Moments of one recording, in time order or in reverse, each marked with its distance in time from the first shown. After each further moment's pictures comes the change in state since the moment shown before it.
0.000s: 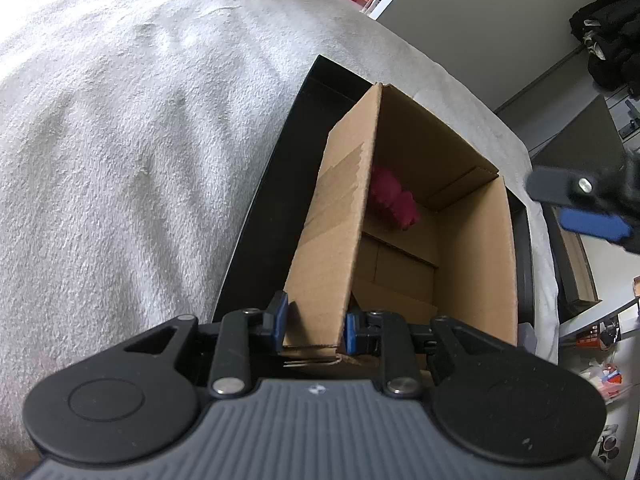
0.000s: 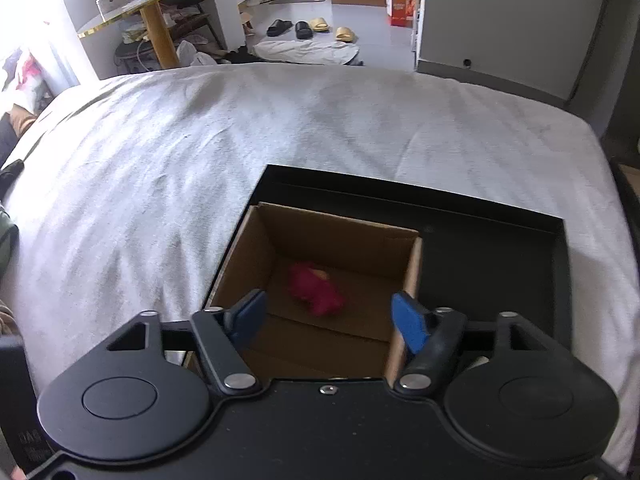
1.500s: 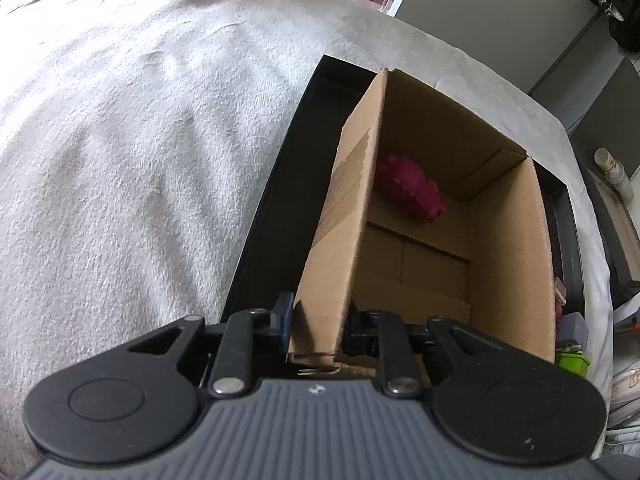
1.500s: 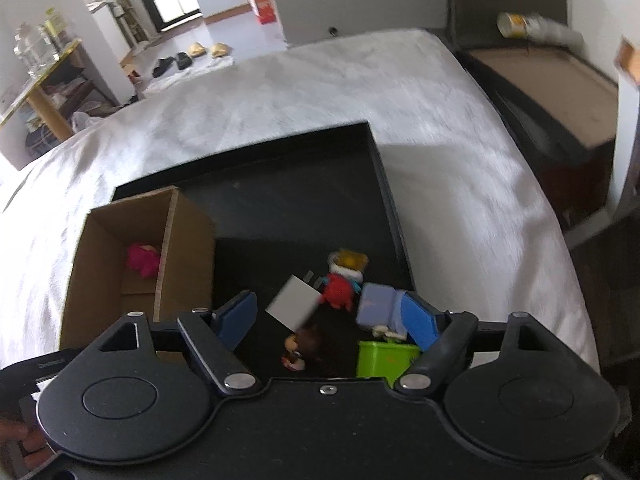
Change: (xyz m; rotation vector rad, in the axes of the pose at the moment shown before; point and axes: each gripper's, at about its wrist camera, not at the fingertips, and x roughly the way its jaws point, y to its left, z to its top) left arm 0.013 -0.030 -0.005 0.097 -0.029 0.189; right arm -0.026 -0.175 -0.097 0.371 0.001 -0.101
